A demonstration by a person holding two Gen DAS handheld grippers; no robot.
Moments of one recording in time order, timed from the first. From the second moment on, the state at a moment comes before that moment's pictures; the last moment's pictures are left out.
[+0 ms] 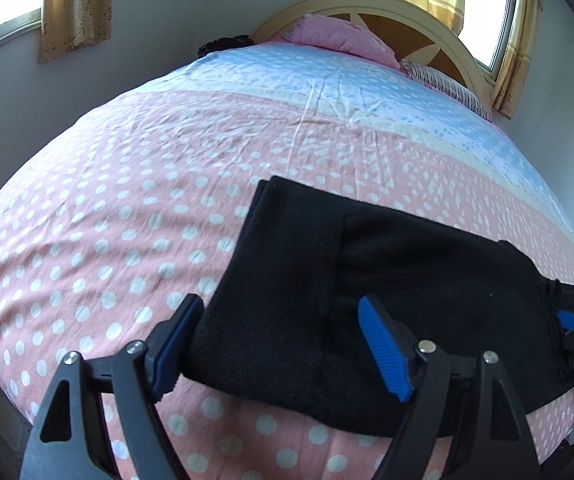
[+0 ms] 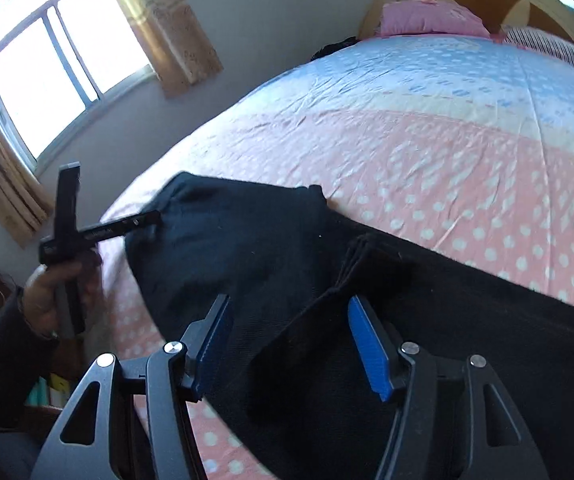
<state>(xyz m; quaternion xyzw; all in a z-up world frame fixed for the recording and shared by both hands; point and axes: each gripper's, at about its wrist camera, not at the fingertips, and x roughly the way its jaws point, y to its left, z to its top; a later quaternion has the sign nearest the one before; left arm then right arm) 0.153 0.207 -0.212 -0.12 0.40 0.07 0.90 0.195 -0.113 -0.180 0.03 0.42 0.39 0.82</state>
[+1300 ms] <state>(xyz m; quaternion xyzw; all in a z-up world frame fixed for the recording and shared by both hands) 0.135 0.211 -0.160 -0.24 0.36 -0.05 0.90 0.119 -0.261 -0.156 0.14 0.32 0.31 0.88</state>
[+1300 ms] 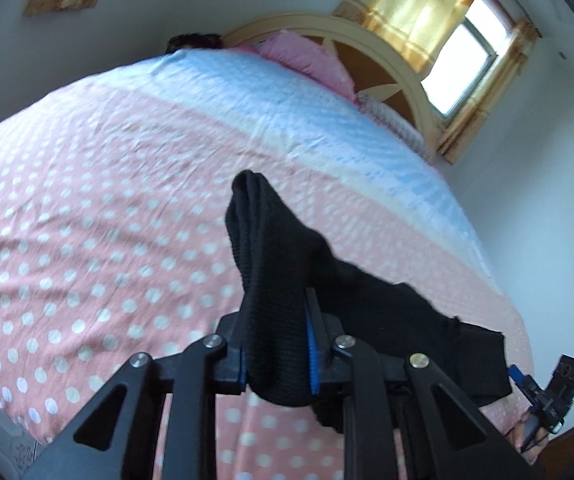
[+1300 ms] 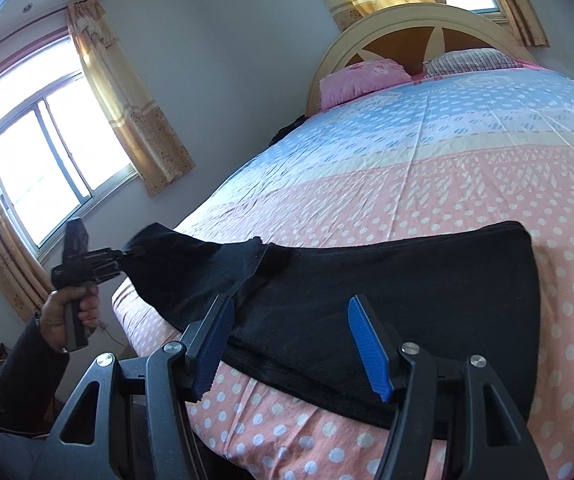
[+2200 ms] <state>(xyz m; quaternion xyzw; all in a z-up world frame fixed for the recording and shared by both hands) 0.171 -0.052 -0.053 -0.12 0.37 -0.32 0.87 0.128 -0.361 -0.124 0.18 0.28 0.15 0.93</state>
